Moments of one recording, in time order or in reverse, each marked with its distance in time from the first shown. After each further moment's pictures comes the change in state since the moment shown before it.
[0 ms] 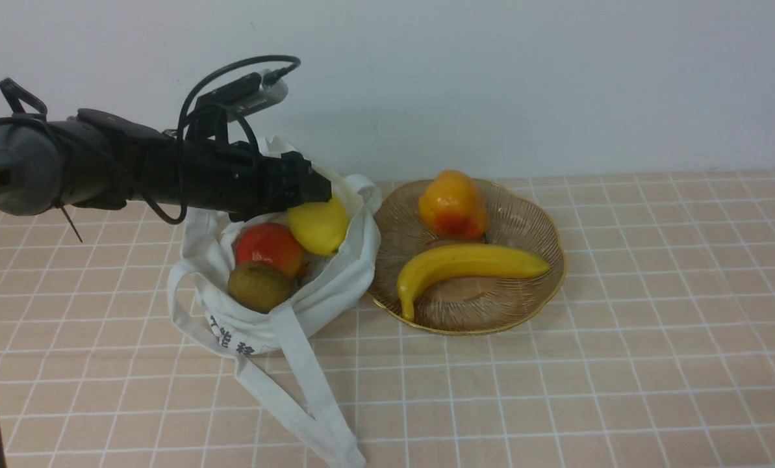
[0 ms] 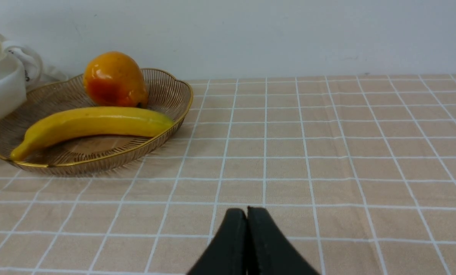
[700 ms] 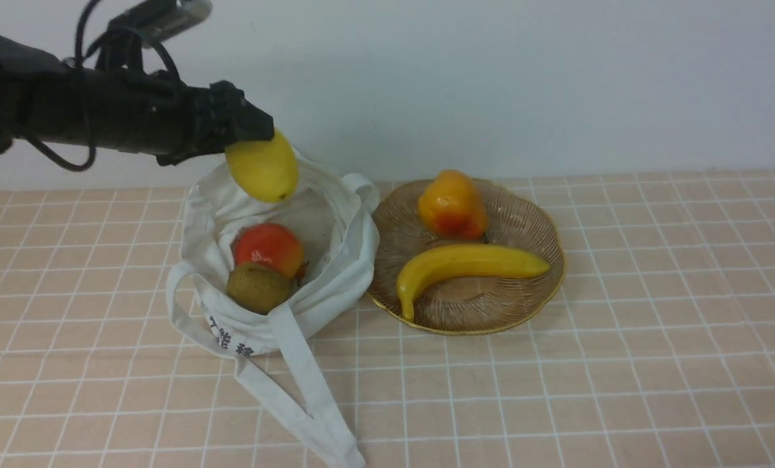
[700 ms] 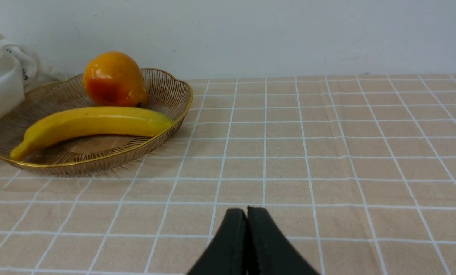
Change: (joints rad) right arm 0.000 0.000 0.000 0.000 0.000 0.000; left arm 0.107 -0.262 0.000 0.200 0.129 -0.237
